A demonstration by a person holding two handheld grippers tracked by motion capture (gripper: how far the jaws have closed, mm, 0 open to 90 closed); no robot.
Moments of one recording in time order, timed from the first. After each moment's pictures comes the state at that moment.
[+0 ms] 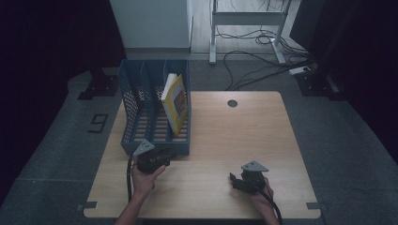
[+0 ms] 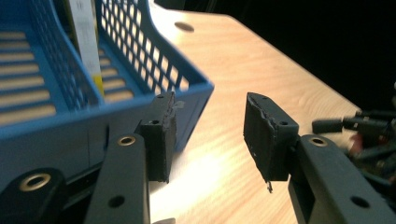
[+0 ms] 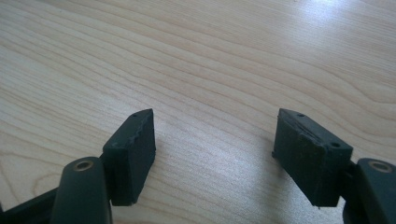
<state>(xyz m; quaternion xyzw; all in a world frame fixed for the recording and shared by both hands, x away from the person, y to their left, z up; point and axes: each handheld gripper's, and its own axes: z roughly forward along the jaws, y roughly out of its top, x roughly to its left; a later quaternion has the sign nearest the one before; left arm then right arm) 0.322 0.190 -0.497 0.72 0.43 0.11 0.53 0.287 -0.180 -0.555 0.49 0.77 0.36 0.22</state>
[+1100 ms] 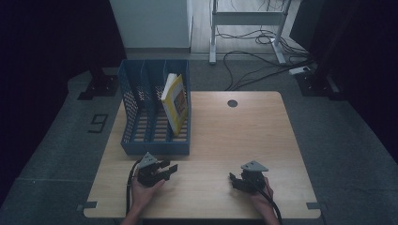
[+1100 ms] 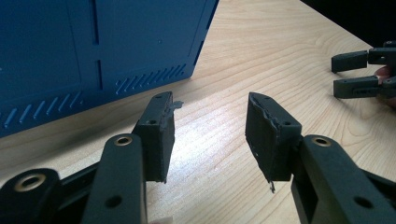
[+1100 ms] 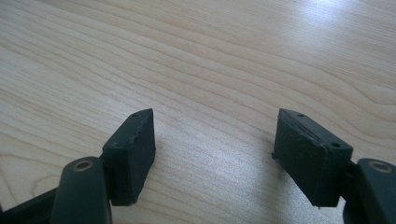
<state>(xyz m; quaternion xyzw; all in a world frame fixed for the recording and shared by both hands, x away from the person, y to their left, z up) 0.304 0.194 -0.533 0.76 0.43 0.10 0.49 0.288 -0.179 -0.555 0.49 0.77 0.36 0.22</state>
